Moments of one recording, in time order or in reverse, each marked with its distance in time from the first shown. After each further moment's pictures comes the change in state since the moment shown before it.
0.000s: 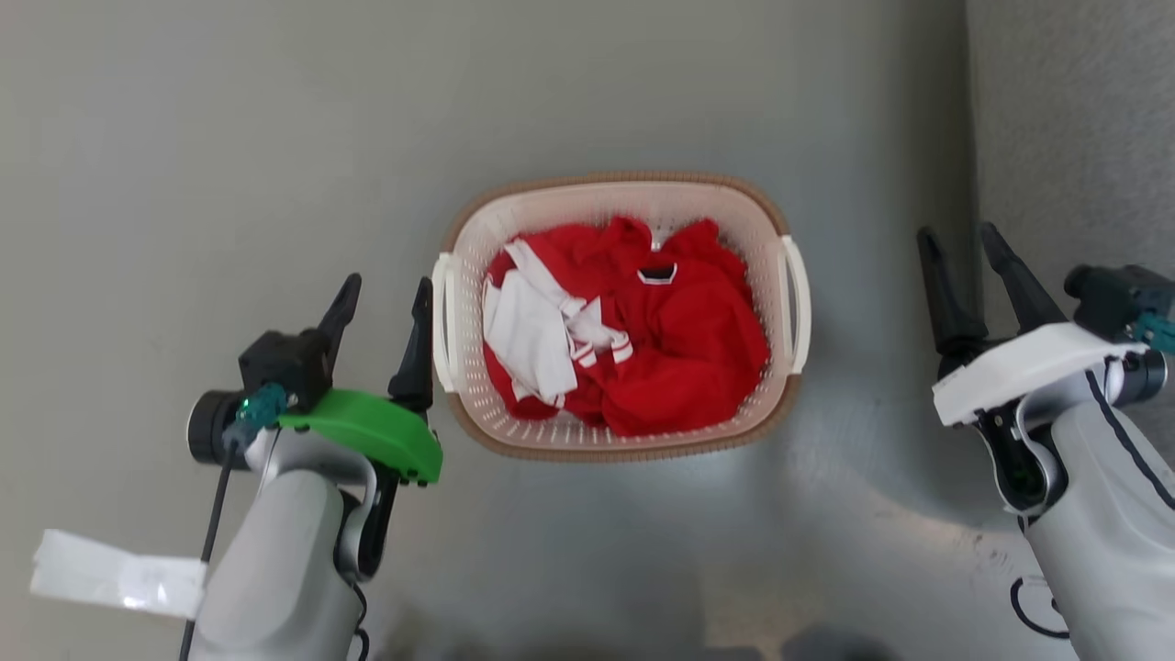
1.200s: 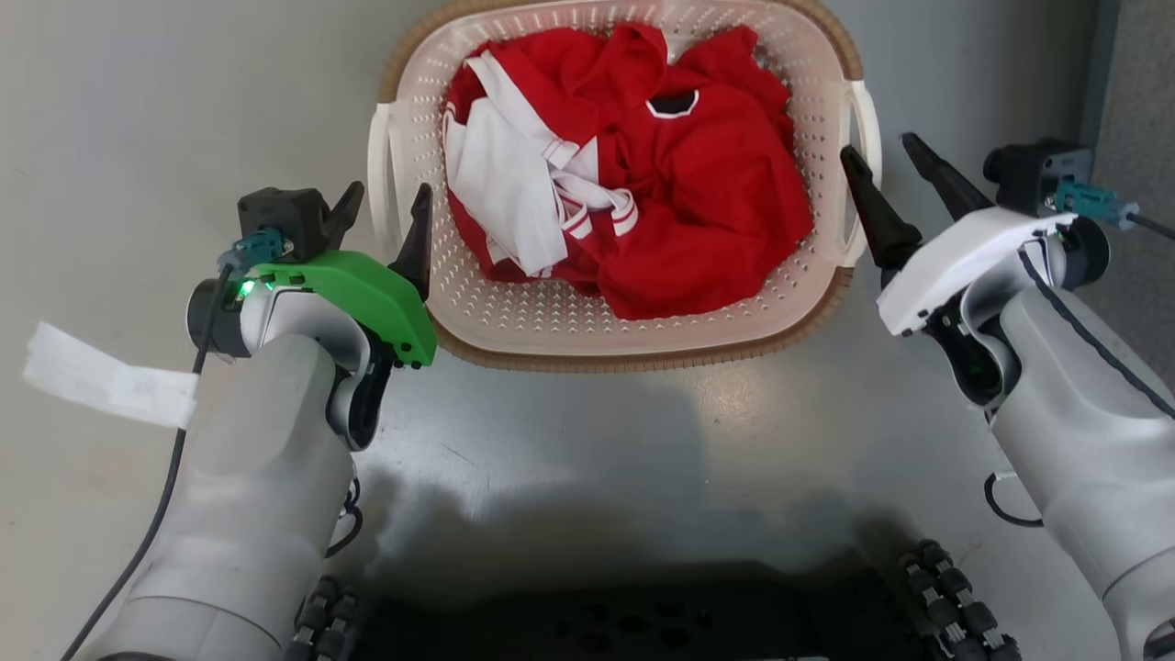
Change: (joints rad) left arm -0.382 -0.012 -0.157 0.426 -0.210 -0.042 0.039; right arm -0.315 -0.019 0.282 0.235 0.101 0.000 0.045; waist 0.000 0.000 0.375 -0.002
